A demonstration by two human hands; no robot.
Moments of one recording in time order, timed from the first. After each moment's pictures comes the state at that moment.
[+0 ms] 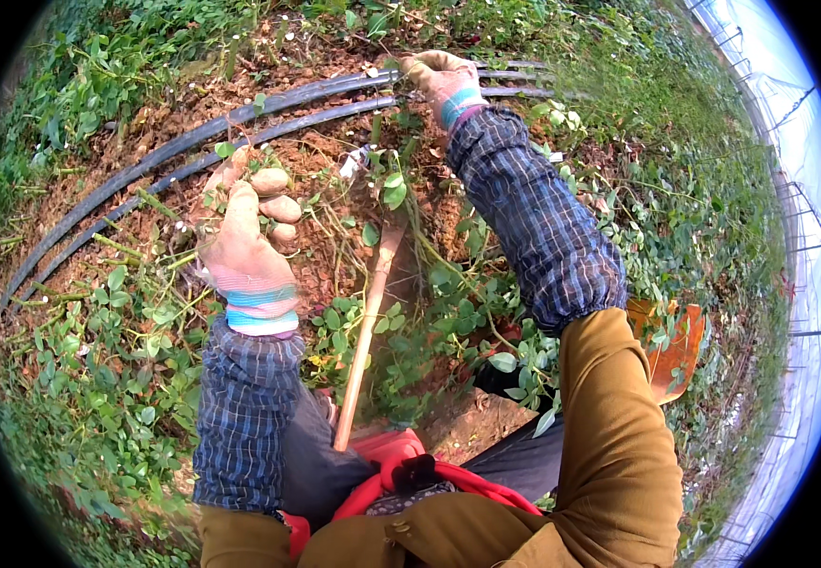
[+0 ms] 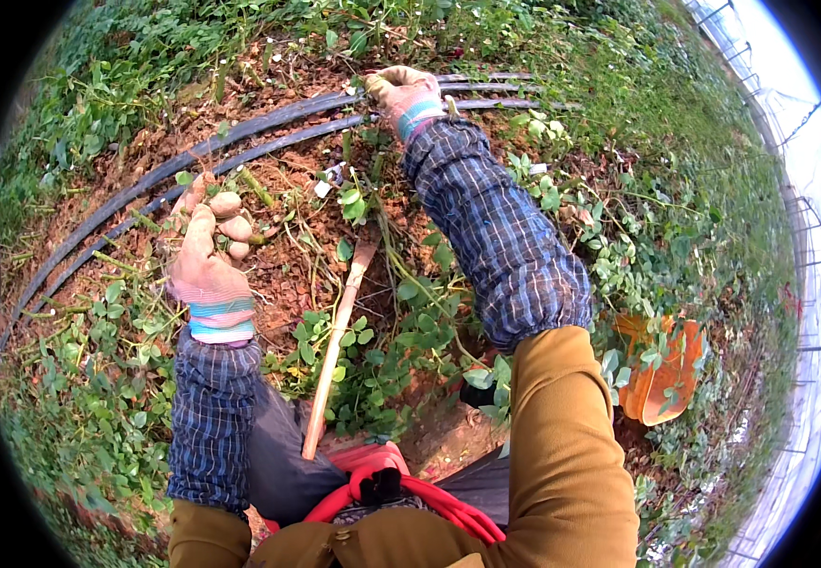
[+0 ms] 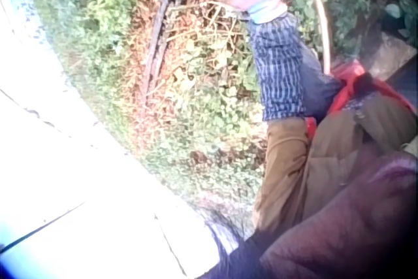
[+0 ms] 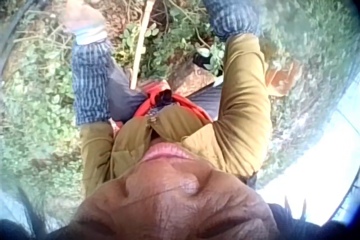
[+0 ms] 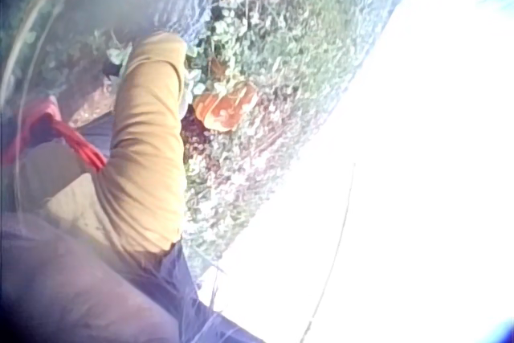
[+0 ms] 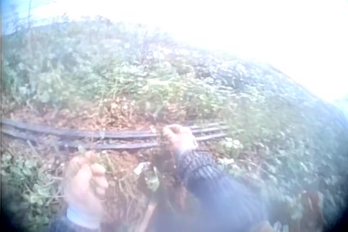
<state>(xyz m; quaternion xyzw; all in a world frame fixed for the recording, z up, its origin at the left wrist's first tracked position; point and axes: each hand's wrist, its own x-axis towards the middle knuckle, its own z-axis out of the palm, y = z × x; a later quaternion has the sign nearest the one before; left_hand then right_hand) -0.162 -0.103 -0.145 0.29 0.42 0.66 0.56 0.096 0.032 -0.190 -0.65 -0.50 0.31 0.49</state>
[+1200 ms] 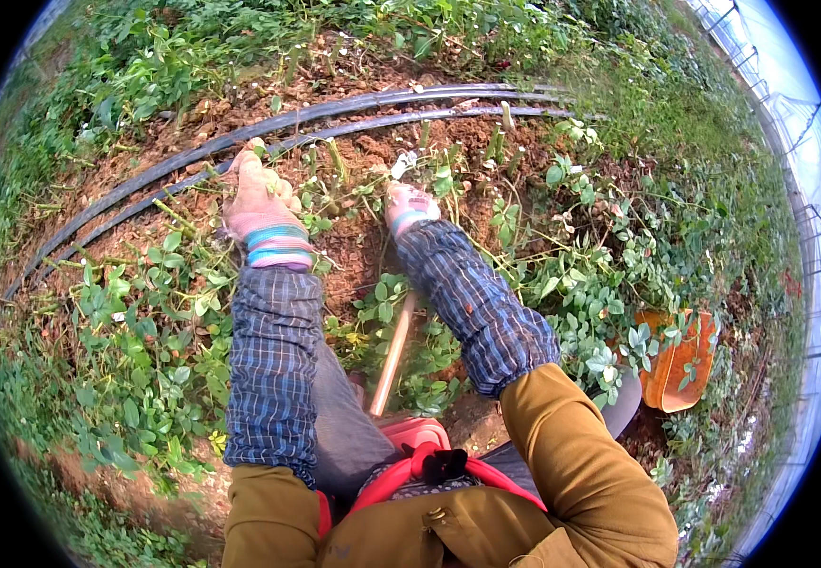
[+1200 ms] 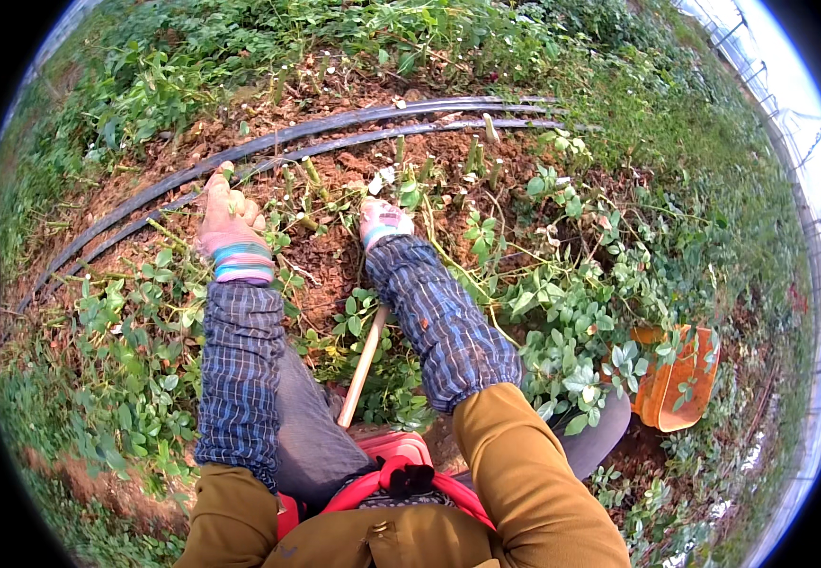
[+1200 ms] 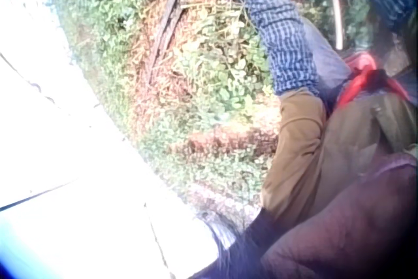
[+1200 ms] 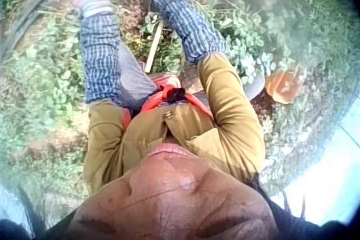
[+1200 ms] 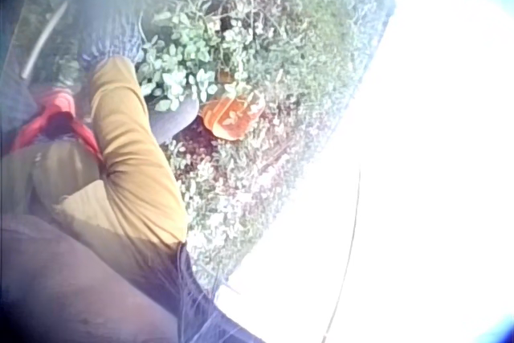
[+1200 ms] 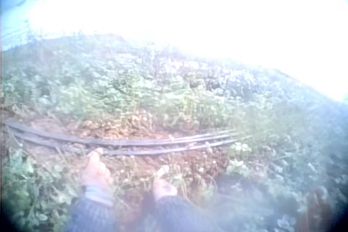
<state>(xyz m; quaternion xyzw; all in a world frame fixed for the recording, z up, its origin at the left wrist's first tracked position) -0.218 -0.074 -0.149 0.11 0.45 0.68 0.57 -0.022 -0.060 -0.313 -0.74 -0.66 0.15 0.03</state>
